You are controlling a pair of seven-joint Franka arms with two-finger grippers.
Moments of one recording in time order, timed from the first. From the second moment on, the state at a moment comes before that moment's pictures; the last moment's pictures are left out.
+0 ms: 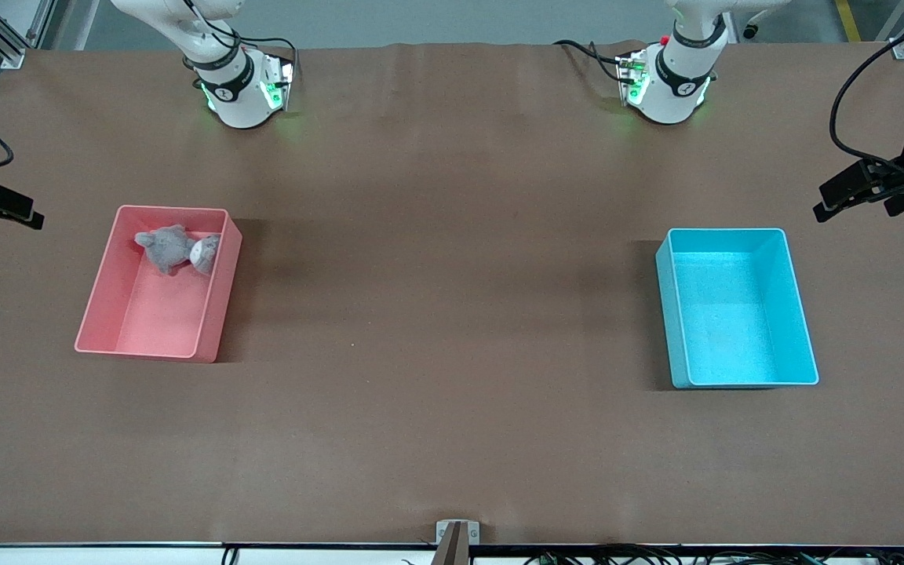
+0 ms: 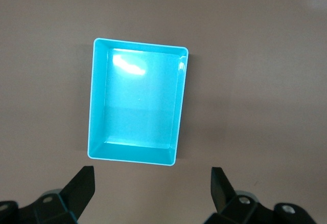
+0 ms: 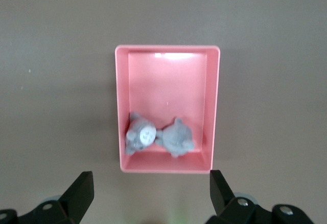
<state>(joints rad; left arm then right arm) 0.01 0.04 -0.06 -1.47 -0.04 1.54 -0.14 -0.05 0.06 -0.10 -1.50 0.01 1.45 -0.11</state>
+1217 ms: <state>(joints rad) 0.01 0.04 -0.06 -1.47 -0.04 1.55 -0.14 -0.10 0.08 -0.11 -1.88 0.02 1.87 -0.13</state>
